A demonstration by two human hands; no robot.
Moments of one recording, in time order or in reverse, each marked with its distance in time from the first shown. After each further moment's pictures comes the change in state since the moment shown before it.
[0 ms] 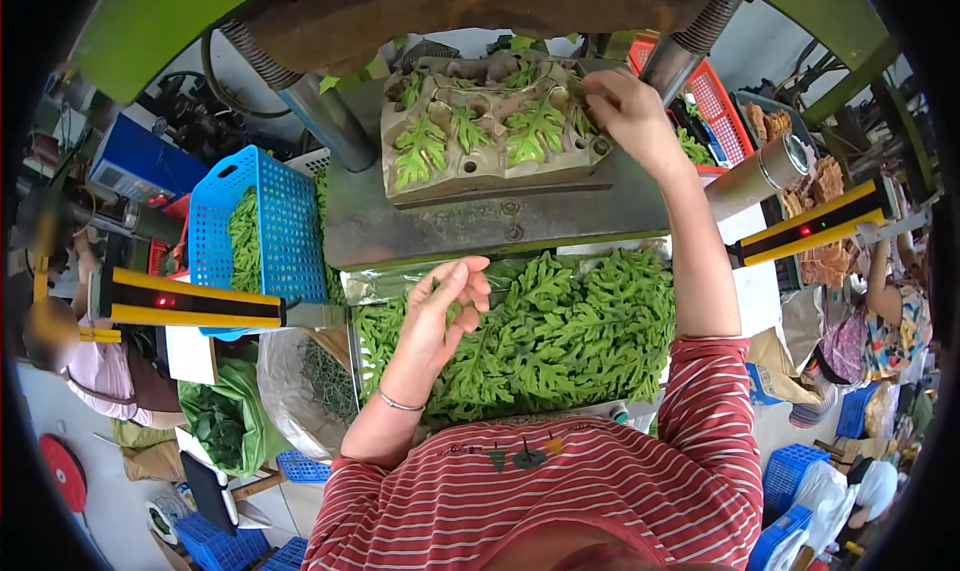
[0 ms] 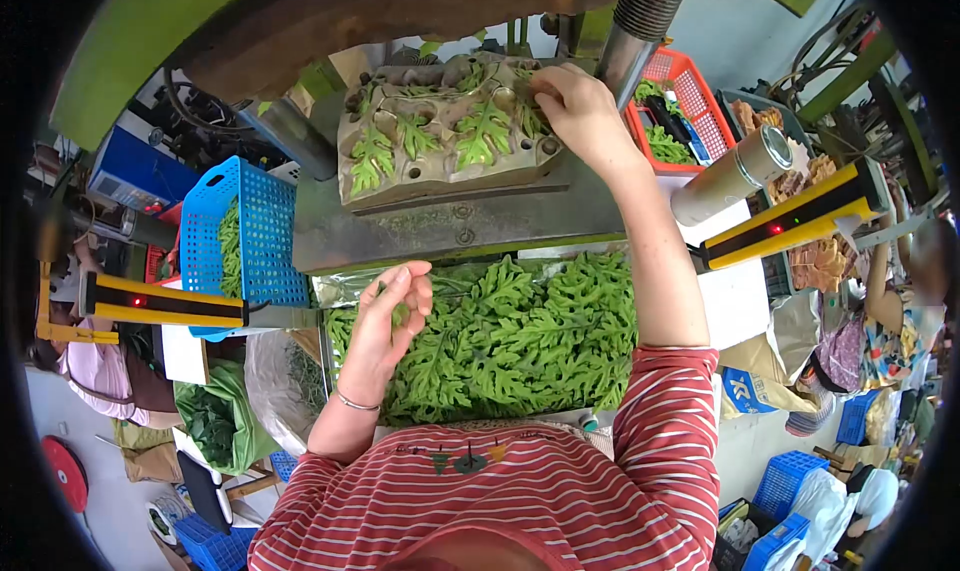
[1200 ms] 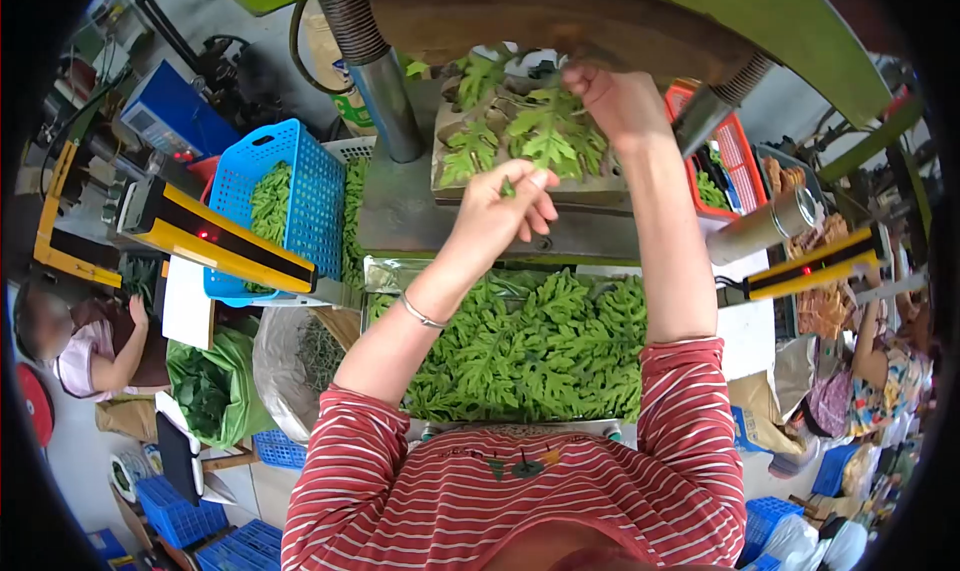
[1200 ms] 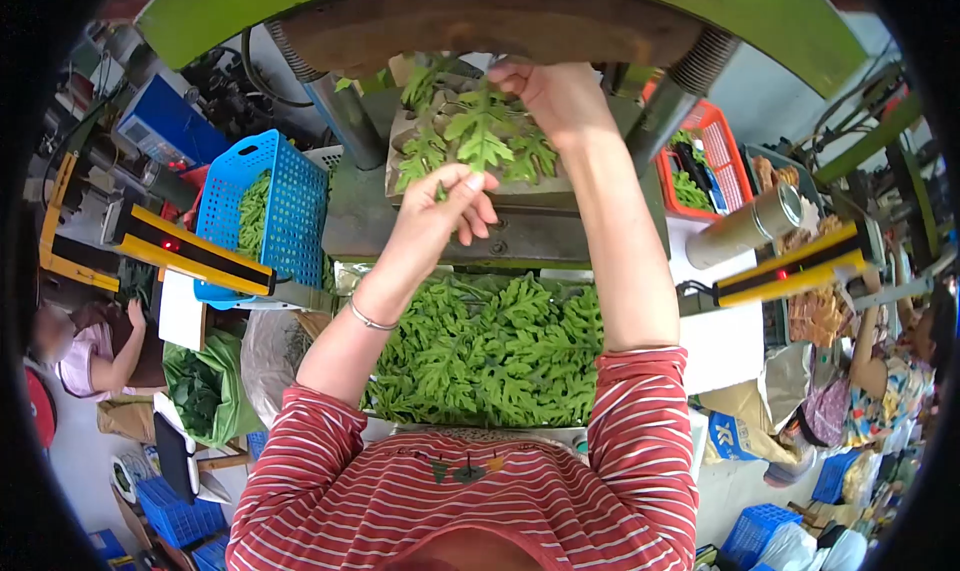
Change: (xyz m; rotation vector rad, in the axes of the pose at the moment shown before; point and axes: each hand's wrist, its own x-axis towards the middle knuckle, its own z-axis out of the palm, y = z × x) left_hand 0.061 0.051 0.059 0.619 -0.033 0.299; right_hand 0.055 -0.078 0.020 1.460 0.032 0.084
